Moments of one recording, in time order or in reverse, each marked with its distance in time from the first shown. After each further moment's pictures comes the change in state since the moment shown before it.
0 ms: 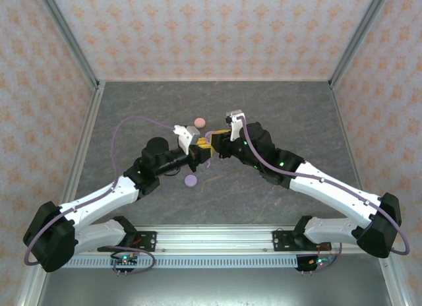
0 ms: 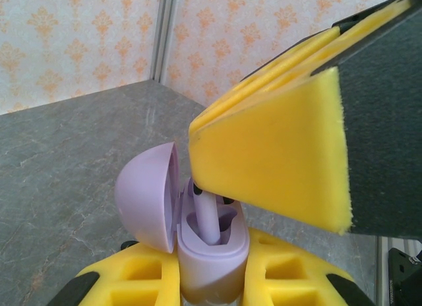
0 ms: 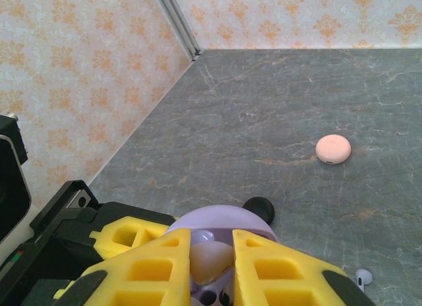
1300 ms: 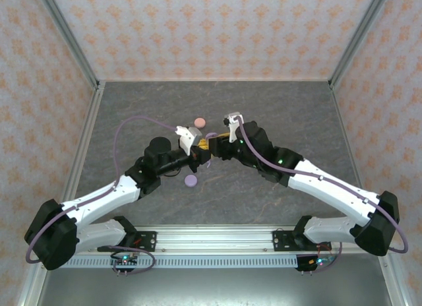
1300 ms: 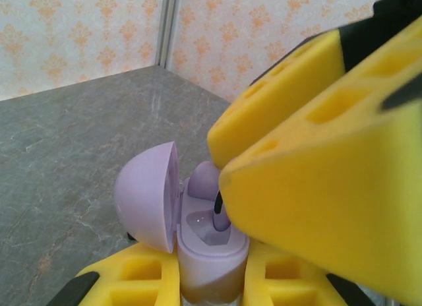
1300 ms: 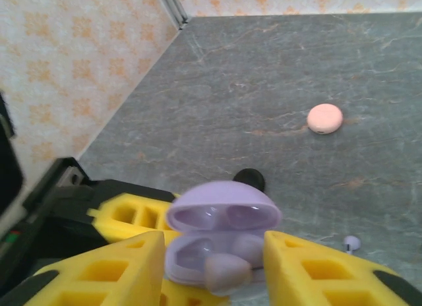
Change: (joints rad) left arm -0.006 0.021 0.002 -0.029 -0.007 0.018; right arm 0.000 0.023 0.051 -0.122 -0.014 0.015
